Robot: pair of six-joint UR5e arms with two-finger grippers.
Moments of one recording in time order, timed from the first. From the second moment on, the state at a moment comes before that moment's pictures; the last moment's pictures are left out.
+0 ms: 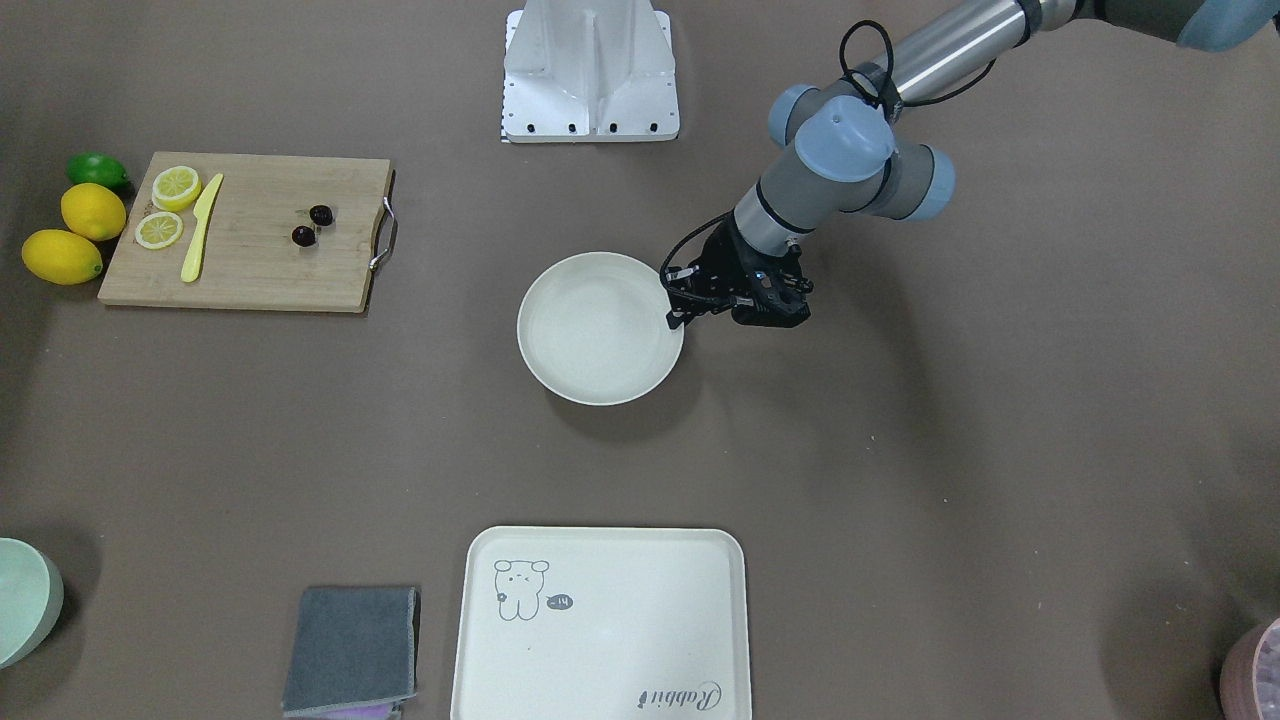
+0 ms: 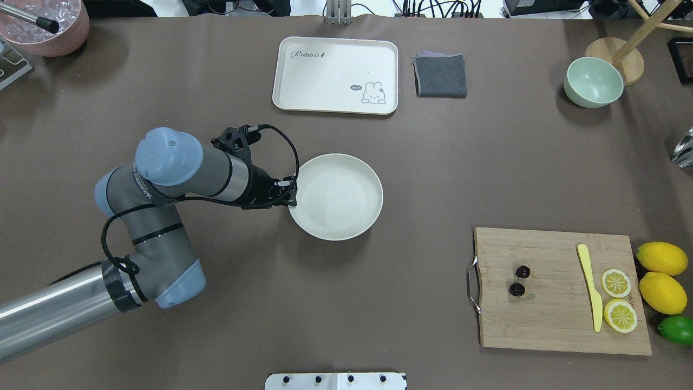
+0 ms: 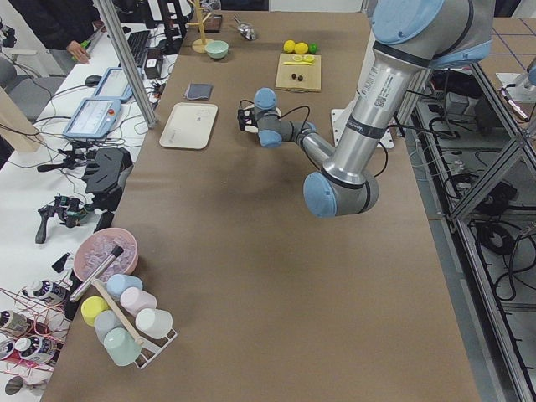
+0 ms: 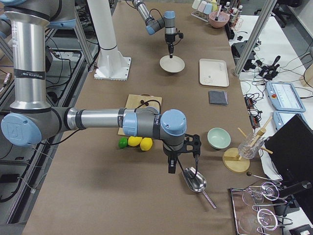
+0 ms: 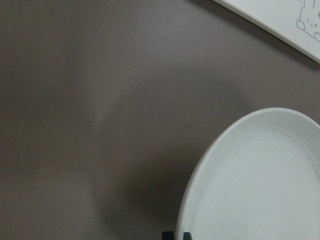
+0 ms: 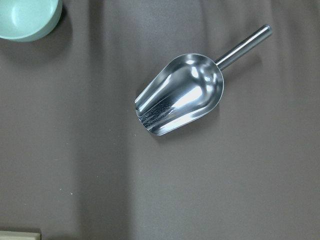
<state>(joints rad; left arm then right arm) -0.54 -2.10 -1.53 -2.30 -1.95 -1.53 1.68 -1.63 1.72 -1.67 2.35 -0.05</state>
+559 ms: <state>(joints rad) -0.50 -2.09 -1.54 -2.30 -1.87 -1.52 1.61 -1.63 1.82 -1.67 2.38 0.05</state>
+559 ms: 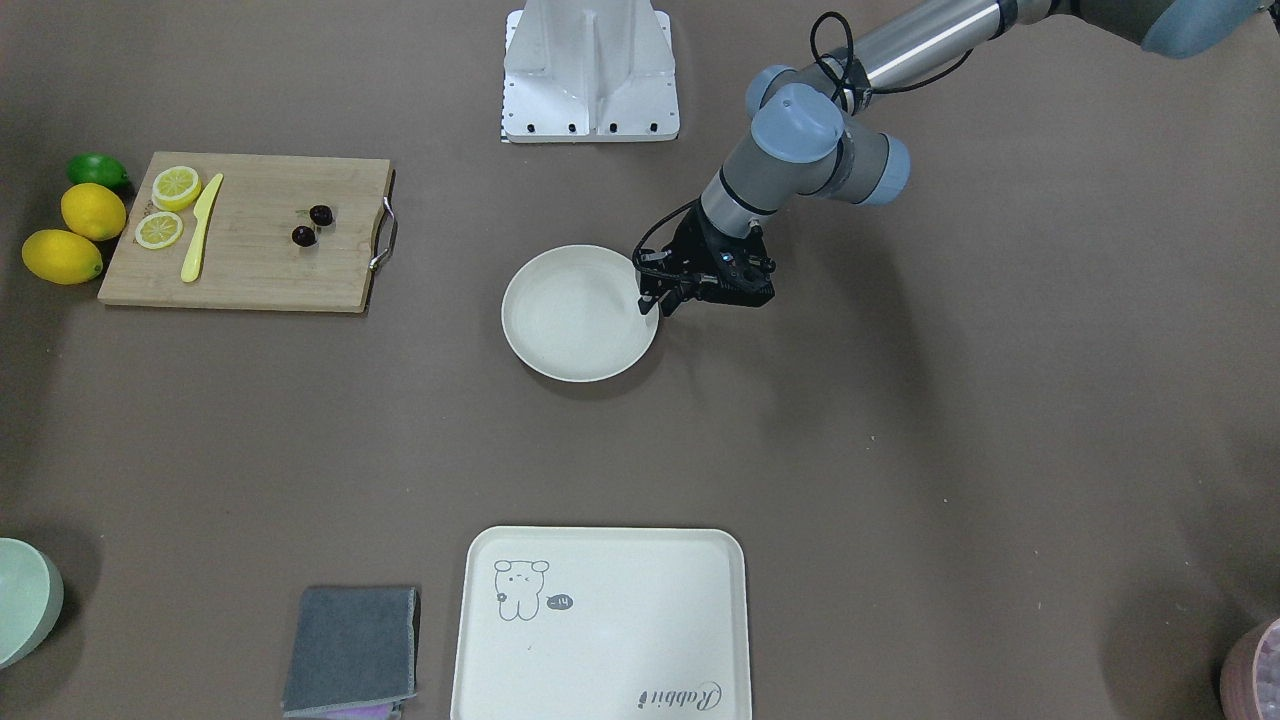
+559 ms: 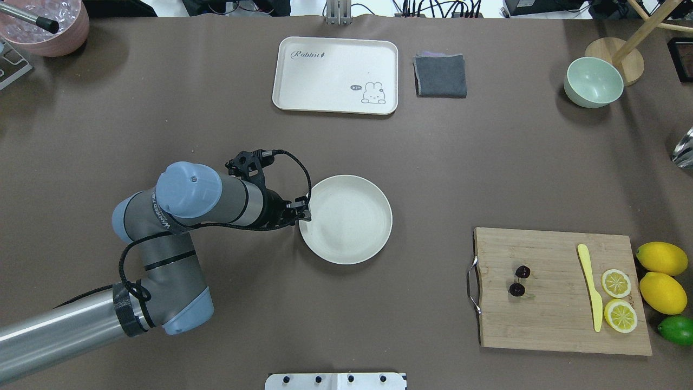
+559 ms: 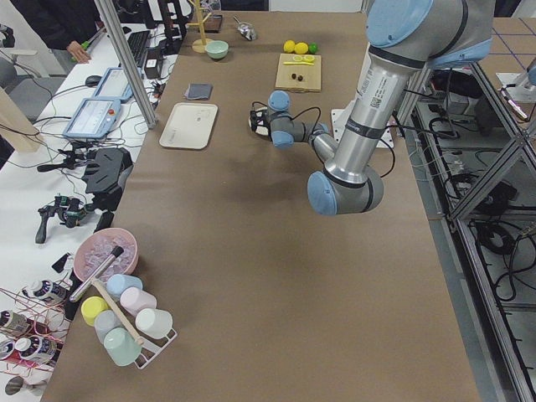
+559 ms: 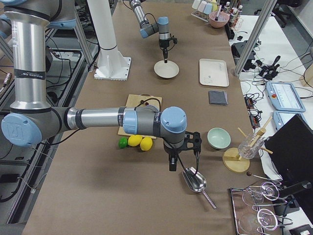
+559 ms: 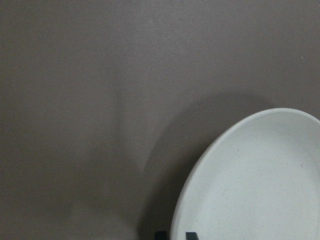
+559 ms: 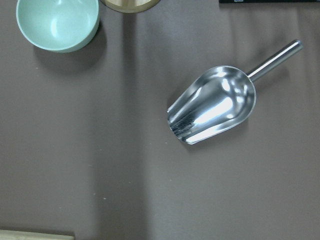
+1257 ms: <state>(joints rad) -0.77 -1.99 -1.56 -2.30 -1.98 -1.20 1.21 -1.69 2.02 -1.33 2.36 0.66</state>
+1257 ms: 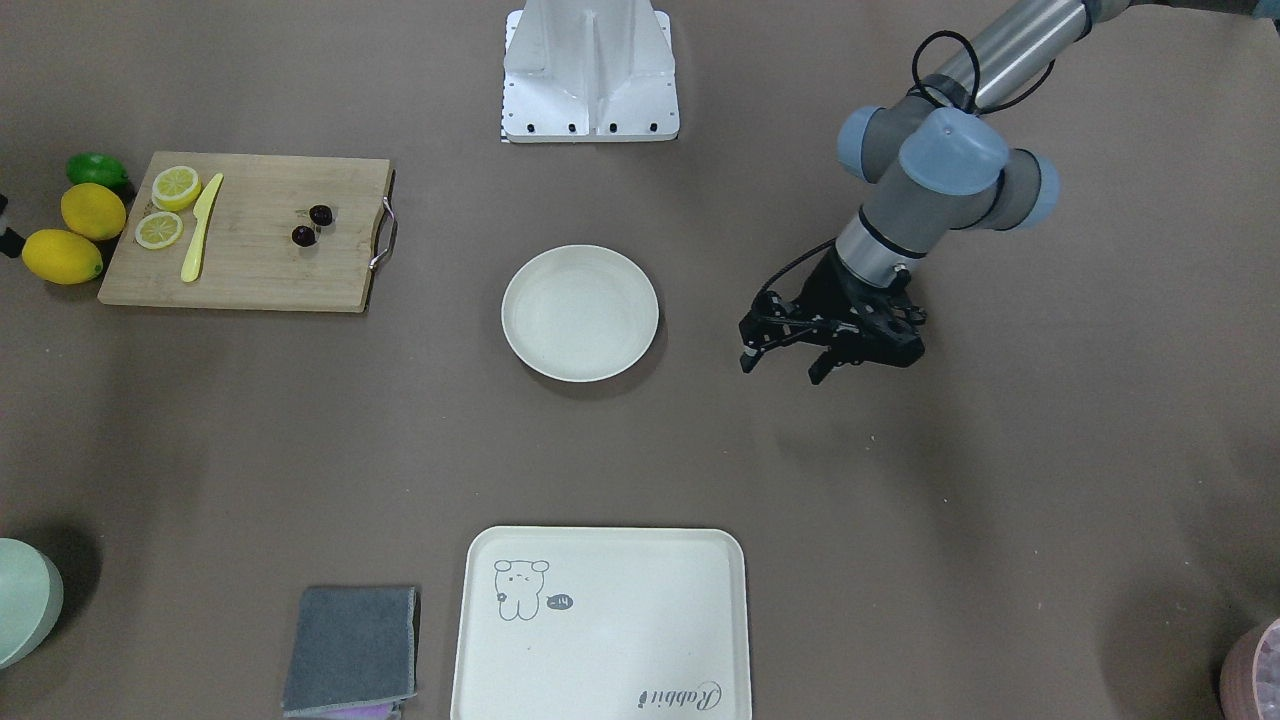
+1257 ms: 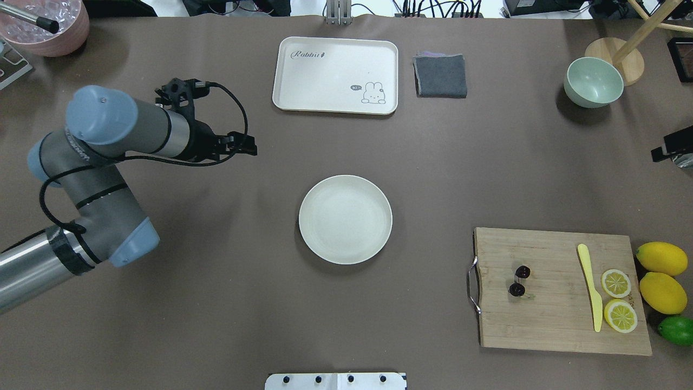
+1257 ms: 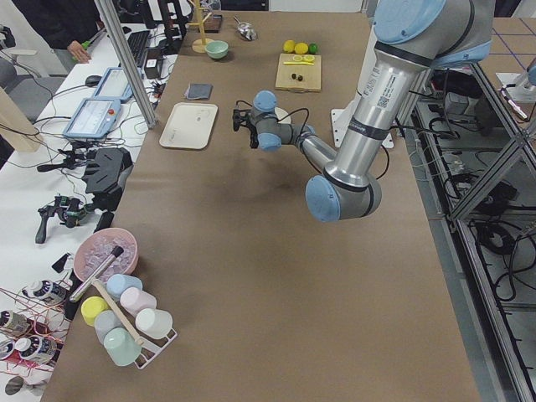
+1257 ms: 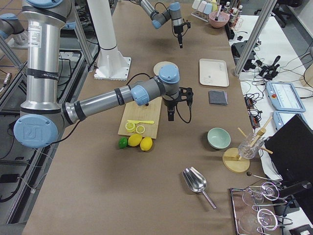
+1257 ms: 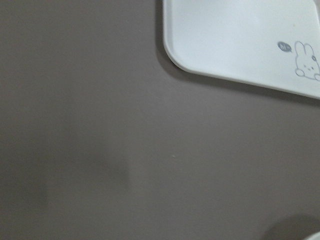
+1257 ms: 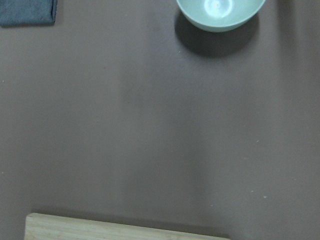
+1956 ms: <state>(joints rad) -0.93 -1.89 -1.59 -2.30 -2.09 -1.04 0.74 -1.72 2.03 -1.05 2.03 1.29</state>
